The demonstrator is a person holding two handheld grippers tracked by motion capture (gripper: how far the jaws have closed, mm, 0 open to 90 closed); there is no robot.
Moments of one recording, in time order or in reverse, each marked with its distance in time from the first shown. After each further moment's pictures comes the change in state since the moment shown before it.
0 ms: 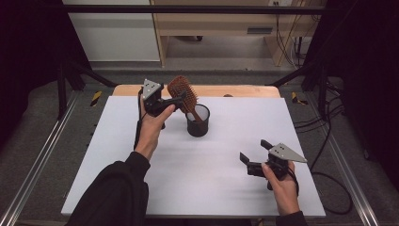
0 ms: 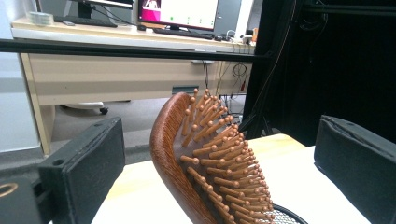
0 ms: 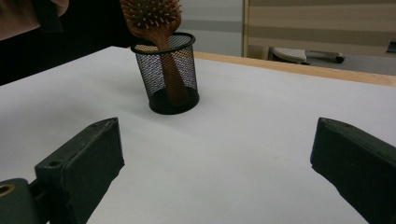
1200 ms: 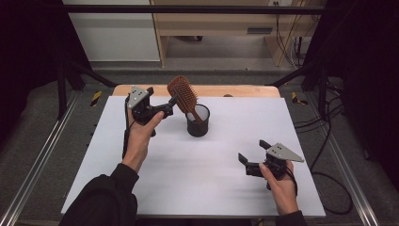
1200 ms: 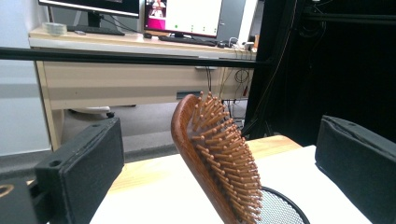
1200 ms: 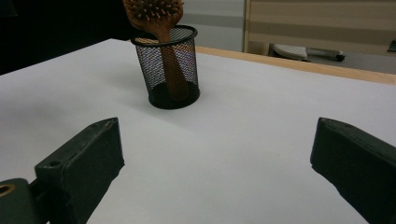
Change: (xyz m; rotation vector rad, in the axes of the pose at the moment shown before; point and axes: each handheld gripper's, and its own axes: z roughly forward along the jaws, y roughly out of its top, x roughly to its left) left arm 0.000 0.005 -0.046 -0.021 0.010 0.002; right arm 0.002 -0.001 0.004 0.021 -0.001 -0.021
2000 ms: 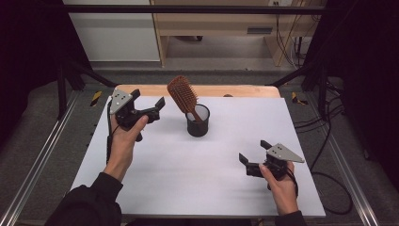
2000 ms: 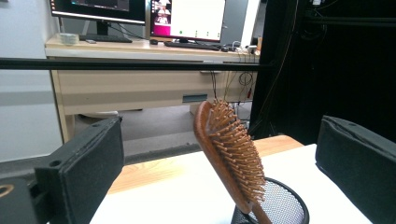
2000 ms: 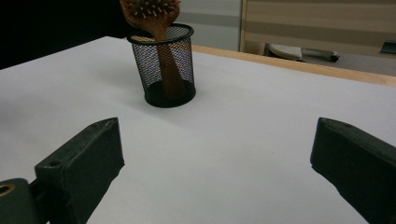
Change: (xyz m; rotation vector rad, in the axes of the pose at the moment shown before) left arm 0.013 0.015 -0.044 -0.017 0.020 0.022; right arm 0.000 0.000 -0.002 0.004 -0.018 -0.009
